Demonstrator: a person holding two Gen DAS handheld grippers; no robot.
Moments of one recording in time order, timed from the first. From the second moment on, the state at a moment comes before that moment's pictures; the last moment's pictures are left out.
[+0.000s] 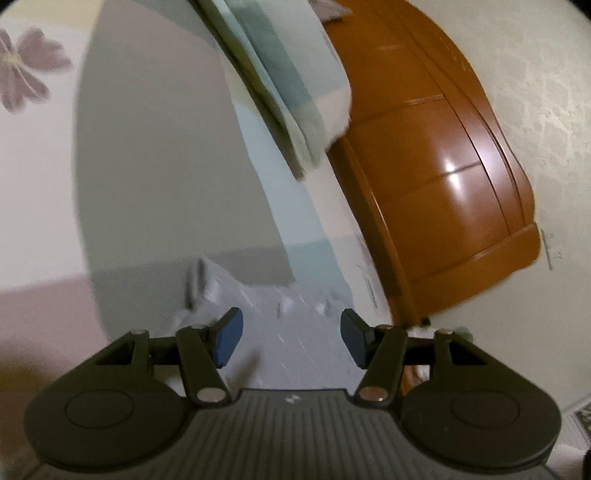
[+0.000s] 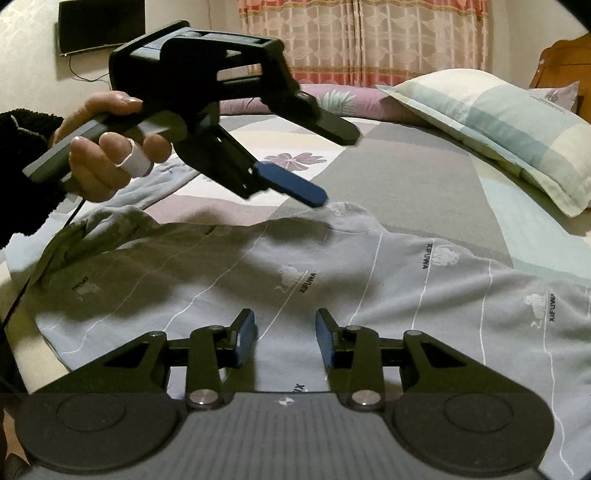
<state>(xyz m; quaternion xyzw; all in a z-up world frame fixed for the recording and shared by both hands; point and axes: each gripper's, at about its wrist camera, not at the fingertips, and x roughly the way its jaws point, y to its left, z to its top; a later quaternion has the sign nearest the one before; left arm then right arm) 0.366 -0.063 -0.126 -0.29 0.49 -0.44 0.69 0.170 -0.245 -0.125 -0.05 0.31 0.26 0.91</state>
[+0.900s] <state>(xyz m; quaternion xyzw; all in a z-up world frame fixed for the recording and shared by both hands) 0.353 -0.083 -0.119 -0.21 0.47 -0.37 0.77 0.196 -0.339 -0.092 -0.04 0.33 0.08 0.94</state>
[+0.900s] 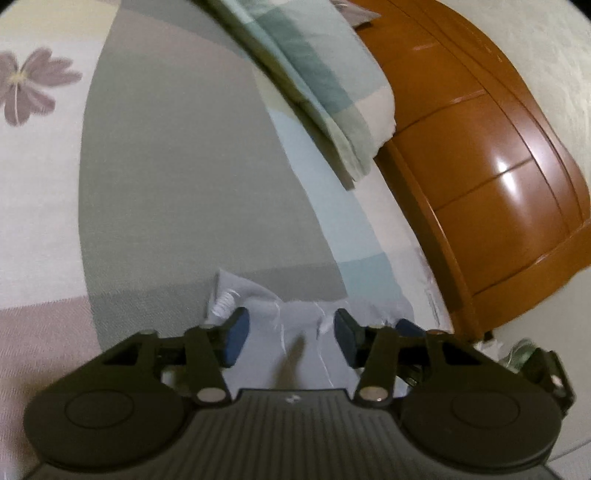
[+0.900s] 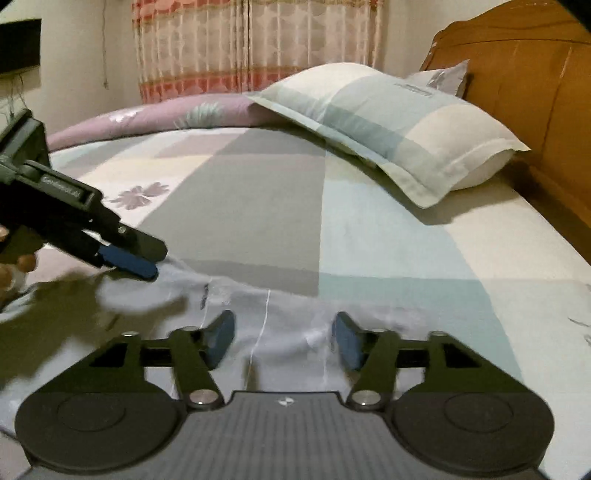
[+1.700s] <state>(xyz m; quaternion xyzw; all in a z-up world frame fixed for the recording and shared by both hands) 0.141 -0.084 -0.106 0.13 0.41 -0.25 0.87 0.125 -0.316 -0.104 -0.05 0.42 0.08 0.90</state>
